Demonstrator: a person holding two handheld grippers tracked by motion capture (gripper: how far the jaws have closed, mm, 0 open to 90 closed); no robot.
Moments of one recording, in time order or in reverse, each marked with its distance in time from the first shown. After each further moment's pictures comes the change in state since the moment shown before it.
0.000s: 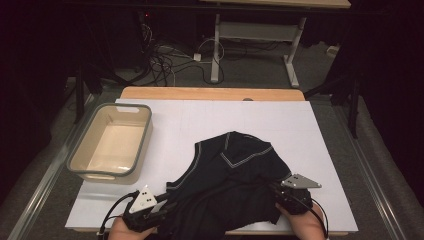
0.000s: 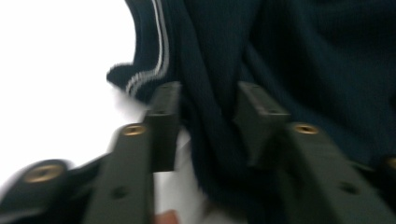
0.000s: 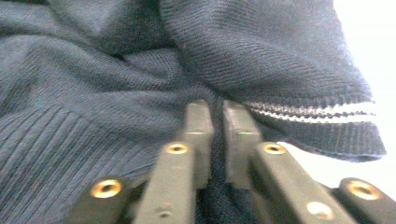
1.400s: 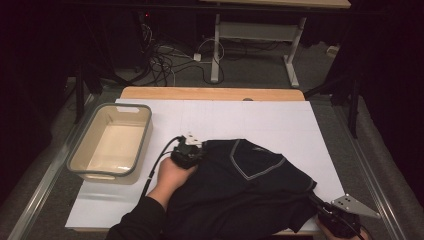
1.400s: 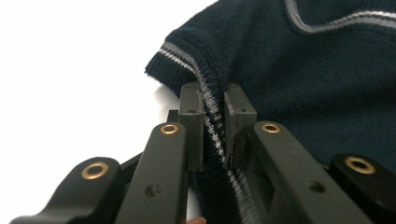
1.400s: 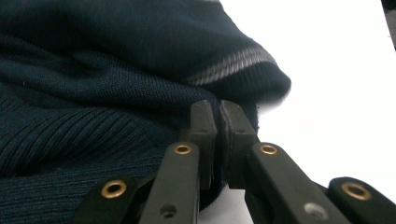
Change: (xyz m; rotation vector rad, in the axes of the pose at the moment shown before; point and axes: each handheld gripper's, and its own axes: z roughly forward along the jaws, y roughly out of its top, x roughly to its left) left arm 0.068 0.112 0.117 0.098 0.106 -0.060; right arm -0.053 -0.064 -0.073 -0.086 -0.116 0.110
